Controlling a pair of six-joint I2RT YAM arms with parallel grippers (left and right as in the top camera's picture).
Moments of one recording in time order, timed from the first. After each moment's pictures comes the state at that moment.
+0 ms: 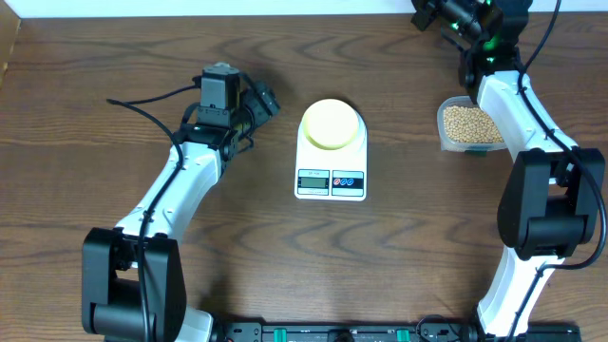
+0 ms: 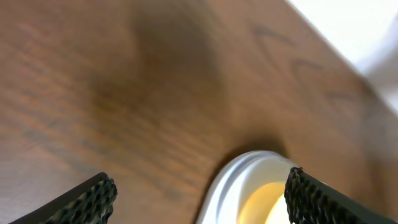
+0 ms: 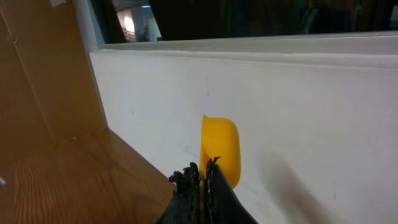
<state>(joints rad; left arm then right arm) -0.17 1.66 1.09 -0.24 0.09 -0.75 0.06 2.08 1.63 0.63 -0.79 0.18</state>
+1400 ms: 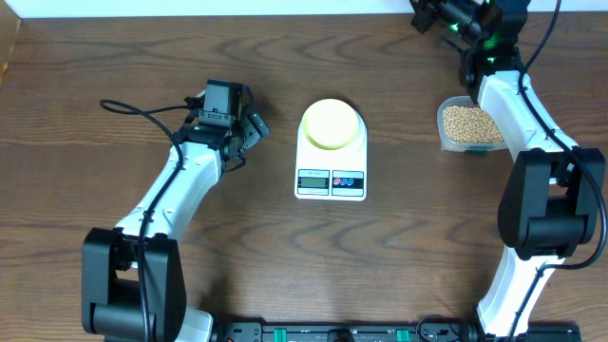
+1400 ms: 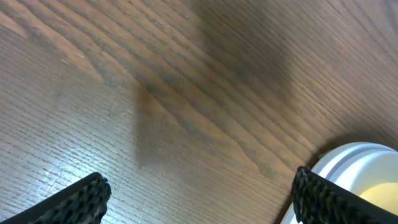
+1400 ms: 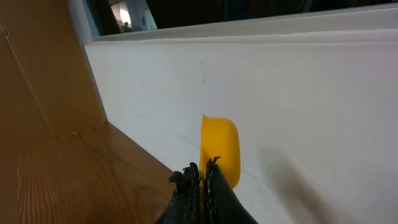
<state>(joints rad) -0.17 1.66 1.09 -0.49 -0.10 -0.74 0.05 2.08 1.63 0.56 -0.79 0.17</state>
